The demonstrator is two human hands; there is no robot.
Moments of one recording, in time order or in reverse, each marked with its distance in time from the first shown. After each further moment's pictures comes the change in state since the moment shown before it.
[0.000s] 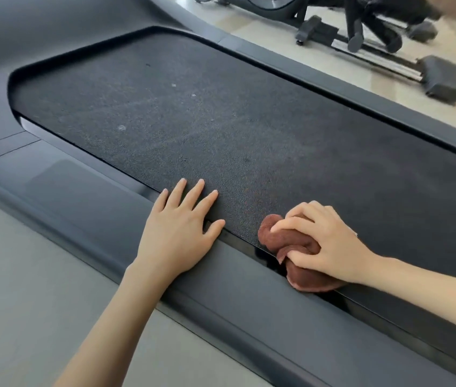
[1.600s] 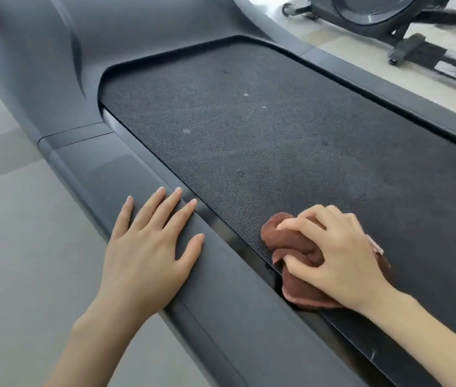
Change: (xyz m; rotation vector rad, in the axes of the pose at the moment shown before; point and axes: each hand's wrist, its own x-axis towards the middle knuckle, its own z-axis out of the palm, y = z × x) left_hand -0.042 -0.040 -0.025 -0.007 0.098 -0.393; right_hand 0.083 -0.021 0.028 -0.032 0.167 -0.111
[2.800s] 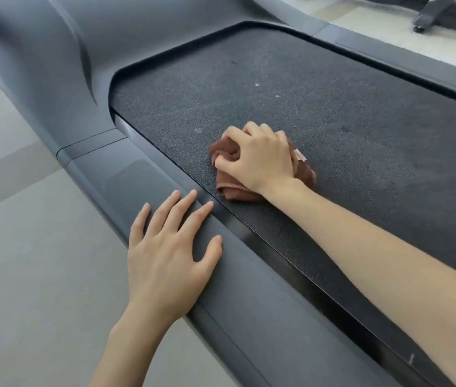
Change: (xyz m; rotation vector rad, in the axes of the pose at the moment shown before) left_hand 0.002 0.002 0.004 -0.052 0.070 -0.040; right_hand 0.162 -0.043 0.070 -0.085 0.060 0.082
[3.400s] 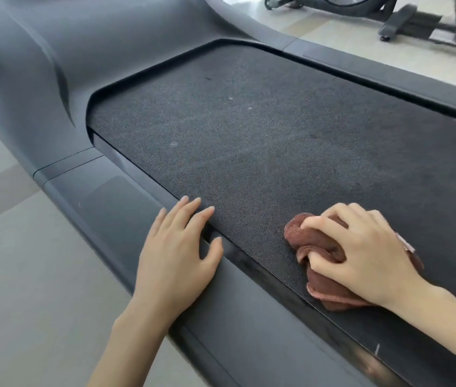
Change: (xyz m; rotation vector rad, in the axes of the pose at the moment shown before) left_hand 0.015 0.030 0.001 -0.158 -0.051 0.124; right_hand -0.165 0.093 -0.082 -0.016 -0.028 -0.020
